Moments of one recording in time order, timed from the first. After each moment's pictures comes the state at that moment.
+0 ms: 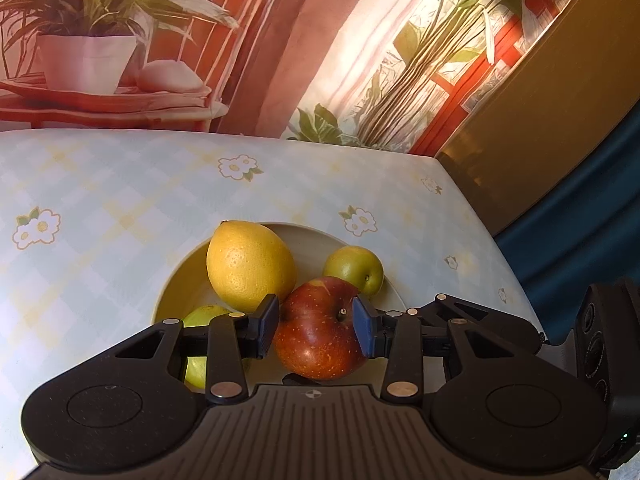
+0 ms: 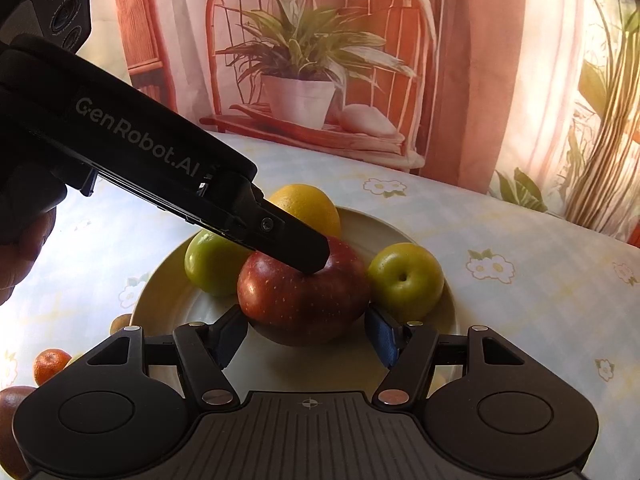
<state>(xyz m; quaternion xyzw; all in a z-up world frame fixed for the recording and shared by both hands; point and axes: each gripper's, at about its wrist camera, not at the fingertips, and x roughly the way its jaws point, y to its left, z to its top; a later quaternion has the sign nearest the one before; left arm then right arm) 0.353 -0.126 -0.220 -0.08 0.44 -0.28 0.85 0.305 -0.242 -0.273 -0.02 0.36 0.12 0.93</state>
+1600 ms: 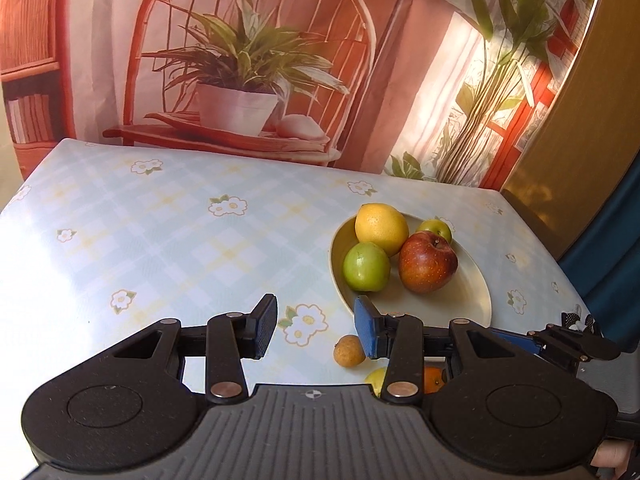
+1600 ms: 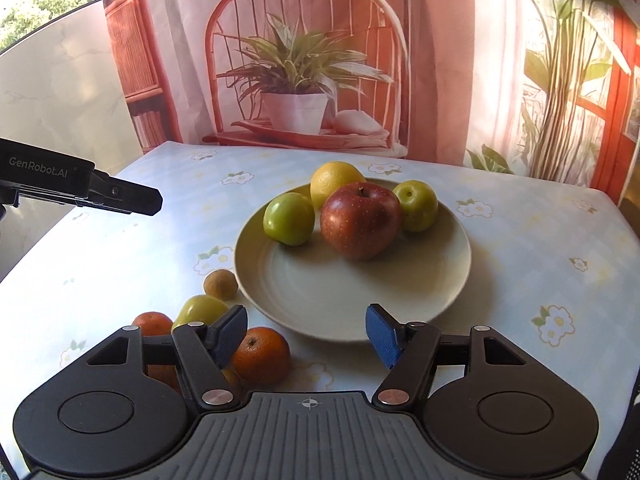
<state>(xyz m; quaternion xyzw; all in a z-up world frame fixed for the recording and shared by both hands) 0.227 -0.021 -0.192 -0.06 0.35 -0.14 0.92 0.200 -0.203 -0.255 0.04 0.33 0.07 0.94</state>
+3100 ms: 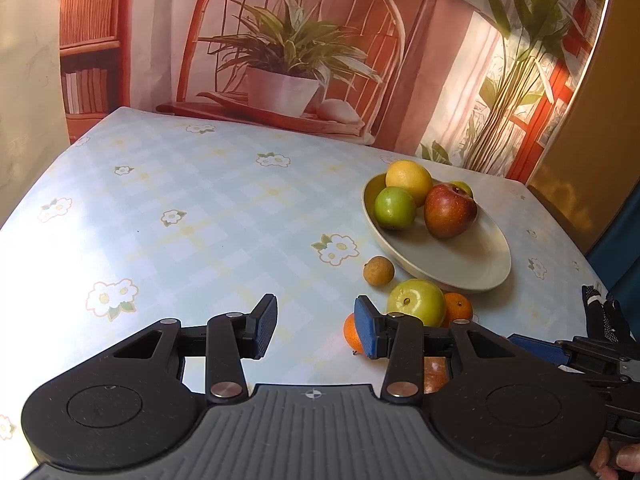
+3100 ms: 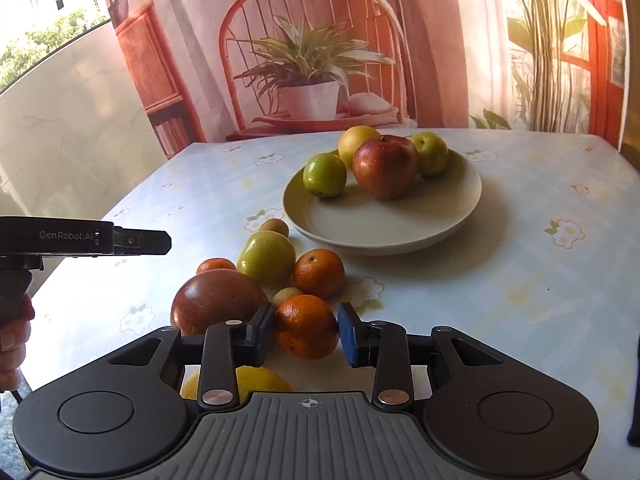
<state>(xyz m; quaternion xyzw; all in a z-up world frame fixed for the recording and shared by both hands) 0.159 -0.014 -0.214 -0.06 0.34 -0.09 0.93 0.134 -0.194 -0.261 0.09 0.33 0.08 0.94</state>
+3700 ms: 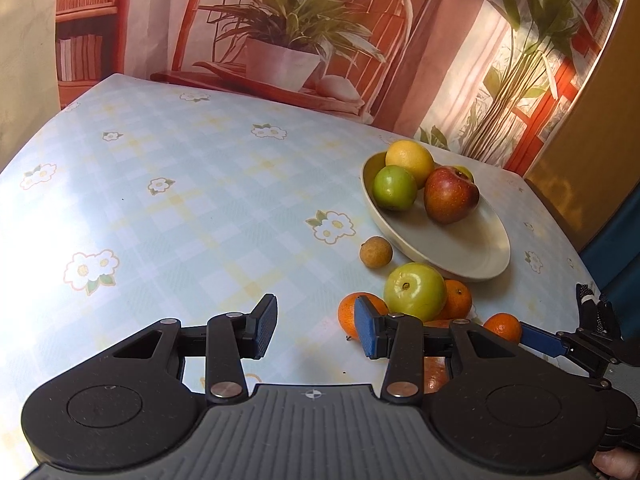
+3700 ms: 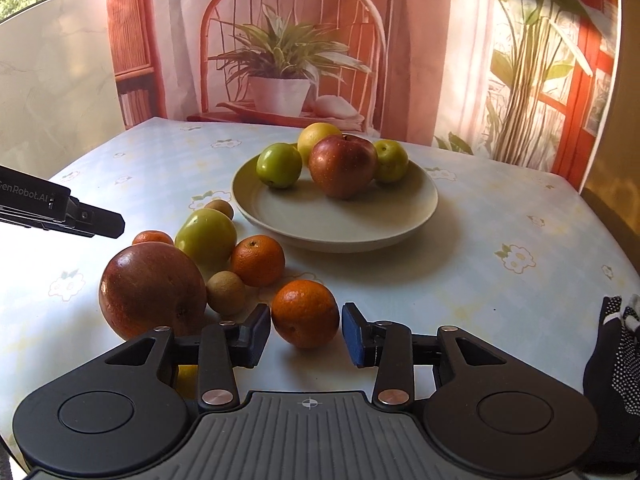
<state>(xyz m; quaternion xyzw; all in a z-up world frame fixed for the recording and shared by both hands) 0.171 -0.012 -0.228 -0.09 0.37 -0.10 0.92 0.139 -0.191 -0.277 0.01 0.33 0.02 0.94</state>
